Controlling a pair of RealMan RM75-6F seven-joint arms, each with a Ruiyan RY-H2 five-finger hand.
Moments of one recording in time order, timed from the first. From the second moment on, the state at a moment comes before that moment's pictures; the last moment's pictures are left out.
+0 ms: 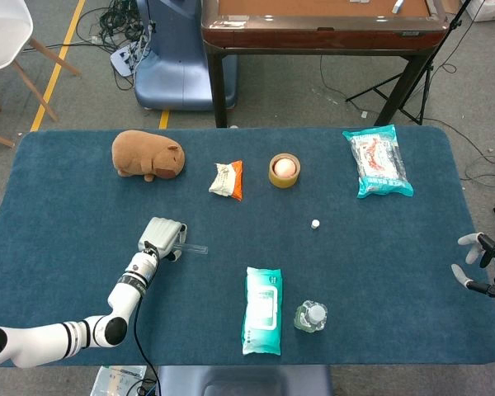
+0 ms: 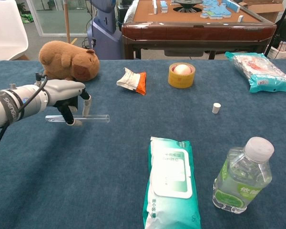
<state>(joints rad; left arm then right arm) -0.88 -1.60 -0.16 -1.37 0.76 0.88 0.56 0.10 -0.91 0.13 -1.74 -1.31 1.34 0.17</state>
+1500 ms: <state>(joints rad) -0.82 -1.41 -0.14 -1.72 0.84 1.01 0.52 0.66 -1.45 0.24 -1.40 -0.88 0.94 -0.55</state>
